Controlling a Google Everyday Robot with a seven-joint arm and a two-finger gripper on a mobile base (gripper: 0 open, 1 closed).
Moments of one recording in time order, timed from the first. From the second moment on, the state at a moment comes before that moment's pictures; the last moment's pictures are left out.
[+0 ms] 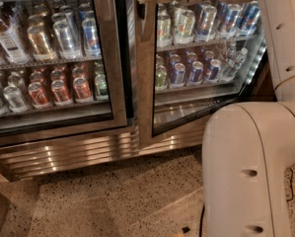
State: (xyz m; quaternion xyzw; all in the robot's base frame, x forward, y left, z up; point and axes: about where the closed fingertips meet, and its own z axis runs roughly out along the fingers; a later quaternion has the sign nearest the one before) arm 0.624 -0.003 1.069 -0.44 0.59 0.62 0.27
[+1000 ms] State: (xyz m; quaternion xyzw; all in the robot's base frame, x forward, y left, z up) arm 0.625 -0.001 1.068 -0.44 0.60 0.60 0.28
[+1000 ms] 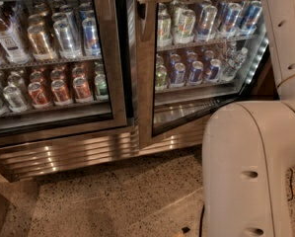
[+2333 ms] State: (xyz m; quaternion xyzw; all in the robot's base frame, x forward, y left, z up) arm 0.626 0.001 1.067 -0.45 0.62 0.57 0.29
